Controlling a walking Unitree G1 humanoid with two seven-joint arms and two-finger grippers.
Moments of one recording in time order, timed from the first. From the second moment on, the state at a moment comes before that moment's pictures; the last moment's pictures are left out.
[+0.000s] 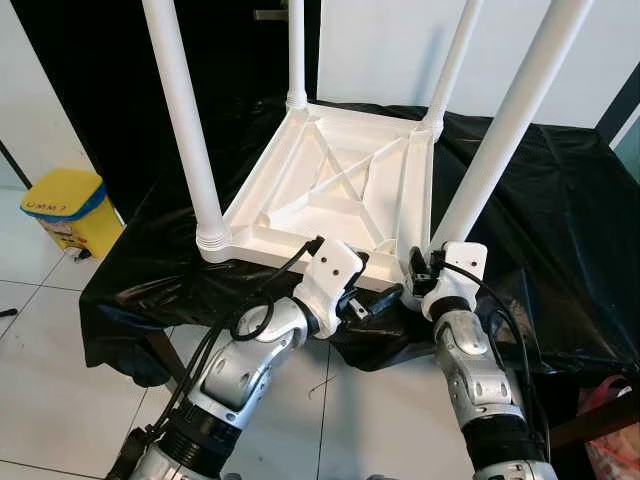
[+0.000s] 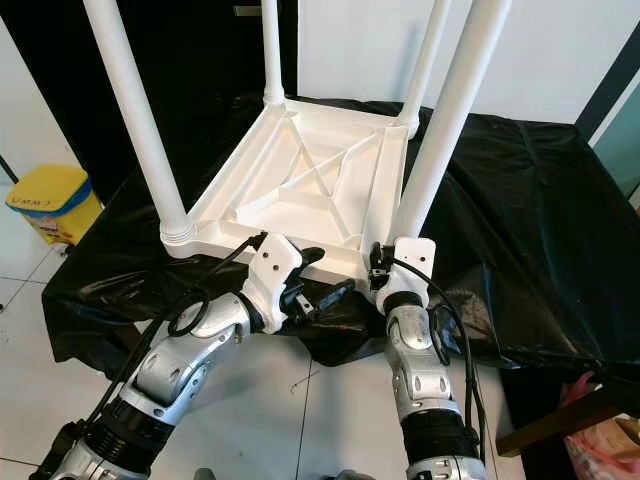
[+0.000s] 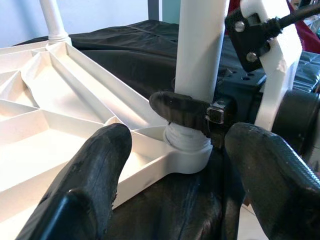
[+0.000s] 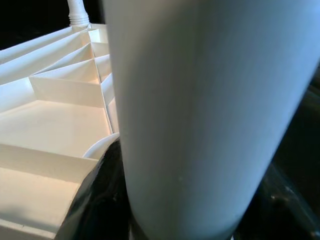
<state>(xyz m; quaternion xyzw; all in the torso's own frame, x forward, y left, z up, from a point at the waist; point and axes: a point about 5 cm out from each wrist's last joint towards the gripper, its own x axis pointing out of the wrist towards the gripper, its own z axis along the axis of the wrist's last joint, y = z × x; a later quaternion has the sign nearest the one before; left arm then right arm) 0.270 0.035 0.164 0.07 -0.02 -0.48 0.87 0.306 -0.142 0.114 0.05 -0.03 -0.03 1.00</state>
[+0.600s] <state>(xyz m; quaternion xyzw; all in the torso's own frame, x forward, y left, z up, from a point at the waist) 0.270 0.035 0.163 0.07 -0.02 -0.48 0.87 0.286 -0.168 0.117 0.03 -0.05 0.11 0.99</state>
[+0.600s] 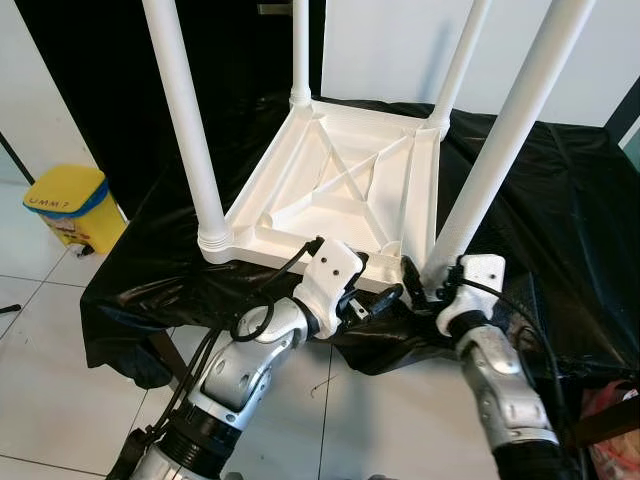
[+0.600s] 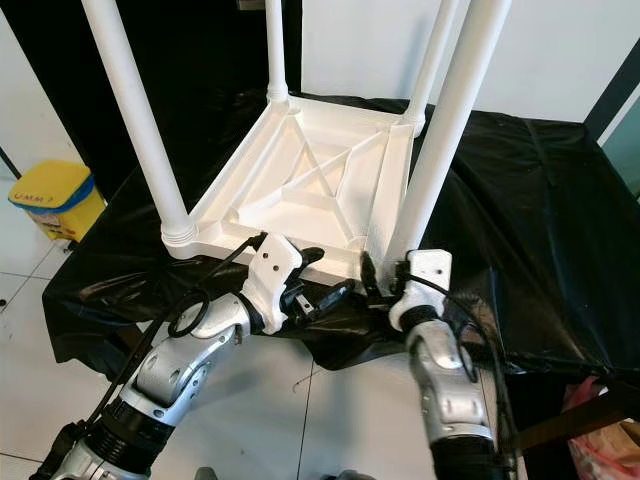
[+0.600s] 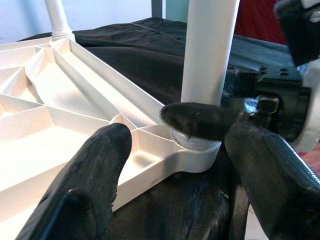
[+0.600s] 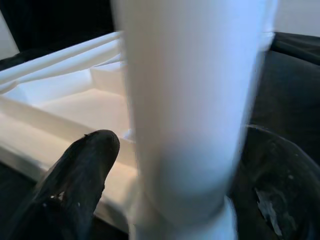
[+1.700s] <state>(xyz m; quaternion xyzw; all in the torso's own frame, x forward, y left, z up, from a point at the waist) 0.267 0.037 0.163 0.07 -0.02 -0.49 0.87 0.316 -0.182 0.116 -0.04 -0.01 0.26 0.97</state>
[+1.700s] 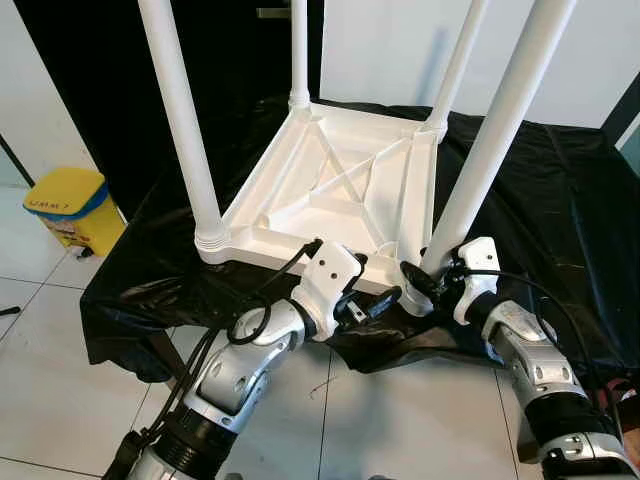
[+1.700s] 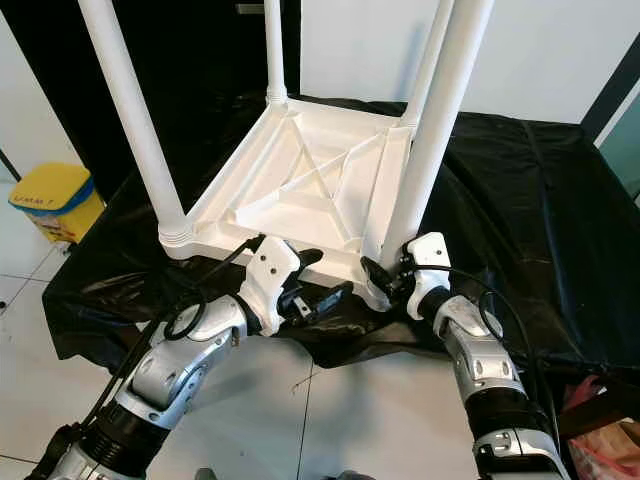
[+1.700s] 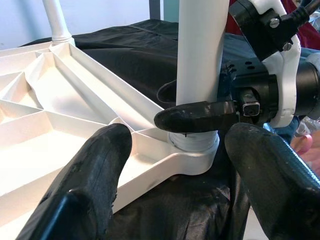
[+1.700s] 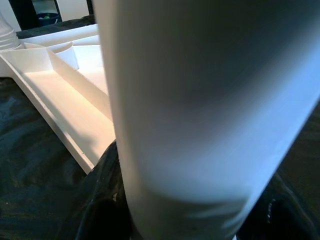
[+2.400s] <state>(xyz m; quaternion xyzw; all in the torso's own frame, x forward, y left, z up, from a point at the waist) 0.267 0.038 0.165 0.08 -0.02 -0.49 0.87 0.307 -0.146 0.112 0.03 -0.02 -0.01 1.00</state>
